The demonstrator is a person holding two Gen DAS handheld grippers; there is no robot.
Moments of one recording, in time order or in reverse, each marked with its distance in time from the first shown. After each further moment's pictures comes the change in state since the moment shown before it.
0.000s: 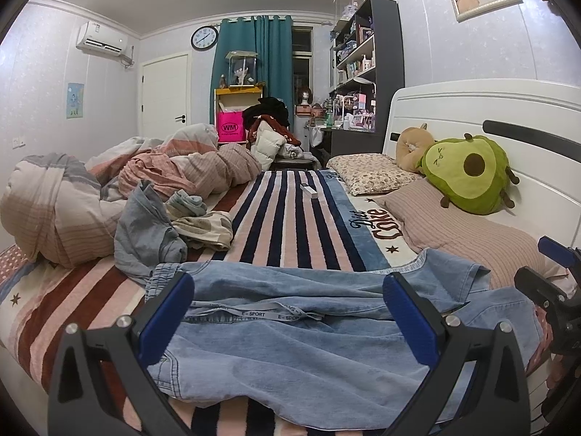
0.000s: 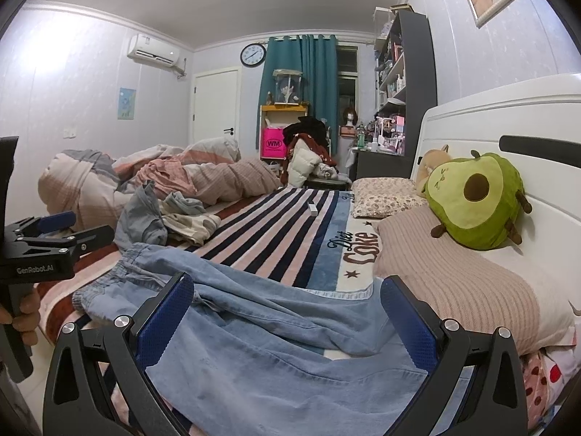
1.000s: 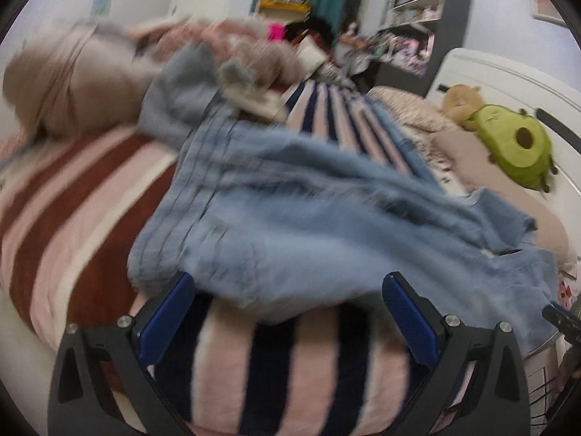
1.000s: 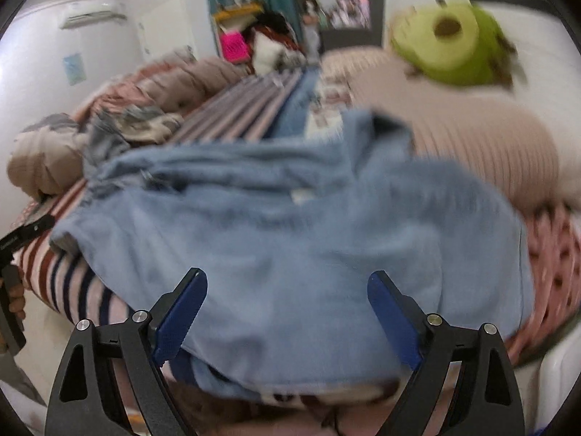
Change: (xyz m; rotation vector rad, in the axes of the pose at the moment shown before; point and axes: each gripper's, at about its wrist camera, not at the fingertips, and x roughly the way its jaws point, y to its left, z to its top) left arm 0.065 0.131 -0.124 -0.242 0.350 0.011; right arm 0.038 -0.052 -0.124 0.254 0.458 -0.027
